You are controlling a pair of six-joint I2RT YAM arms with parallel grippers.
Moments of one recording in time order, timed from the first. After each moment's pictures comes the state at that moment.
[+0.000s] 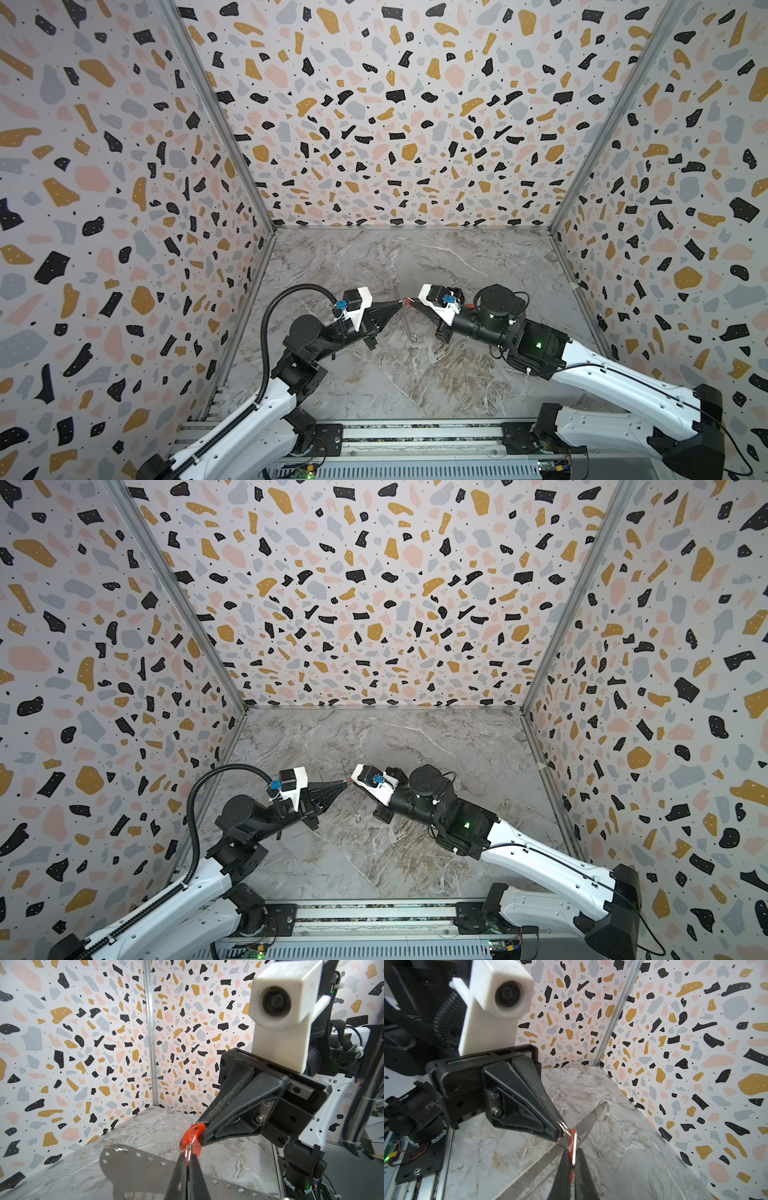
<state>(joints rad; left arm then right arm) -0.58 0.77 0.45 0.55 0.55 -0.13 1.03 1.07 0.99 -0.08 -0.08 -0.29</state>
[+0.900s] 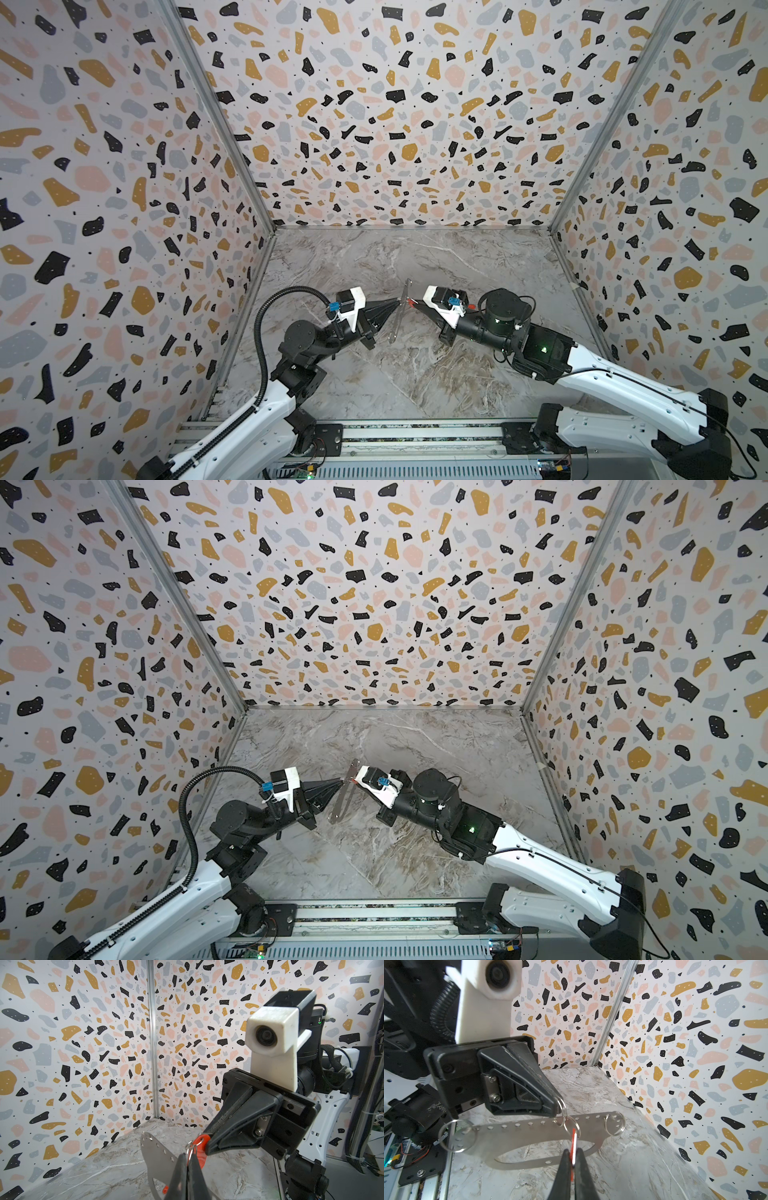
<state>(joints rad) -0.59 0.76 0.43 0.64 0.53 -0.17 1.04 1.03 0.96 -0.08 -0.05 -0.26</state>
